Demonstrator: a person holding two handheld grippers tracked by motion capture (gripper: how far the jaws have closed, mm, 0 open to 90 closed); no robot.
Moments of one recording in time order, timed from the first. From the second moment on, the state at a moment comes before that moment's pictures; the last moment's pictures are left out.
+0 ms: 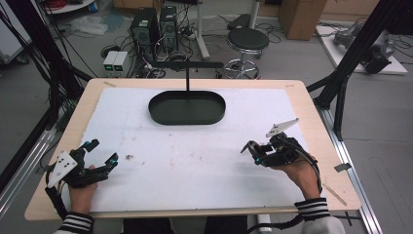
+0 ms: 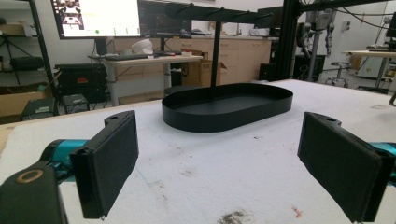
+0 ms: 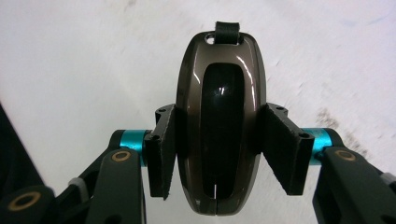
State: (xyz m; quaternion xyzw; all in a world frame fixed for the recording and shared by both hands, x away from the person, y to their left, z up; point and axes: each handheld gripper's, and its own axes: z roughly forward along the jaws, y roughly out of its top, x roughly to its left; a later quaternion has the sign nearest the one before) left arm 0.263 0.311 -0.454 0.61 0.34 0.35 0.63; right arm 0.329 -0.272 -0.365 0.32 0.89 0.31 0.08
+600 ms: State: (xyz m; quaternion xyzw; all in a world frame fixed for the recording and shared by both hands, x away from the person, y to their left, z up) left arm 0.263 0.311 -0.455 0.61 0.34 0.35 0.63; right arm 0.347 -0.262 -0.332 0.32 0.84 0.42 0.12
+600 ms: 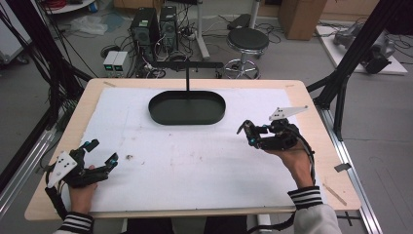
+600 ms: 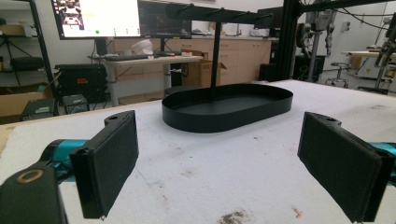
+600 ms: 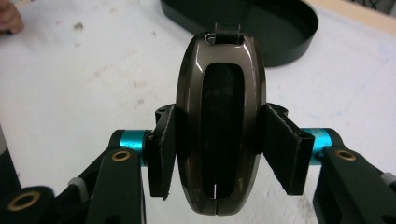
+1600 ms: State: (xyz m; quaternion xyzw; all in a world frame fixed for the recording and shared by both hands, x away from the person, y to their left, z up) left arm 0.263 0.311 -0.455 0.60 0.34 0.35 0.63; right arm 0.417 -0.219 -0.282 0.32 0.81 0.46 0.19
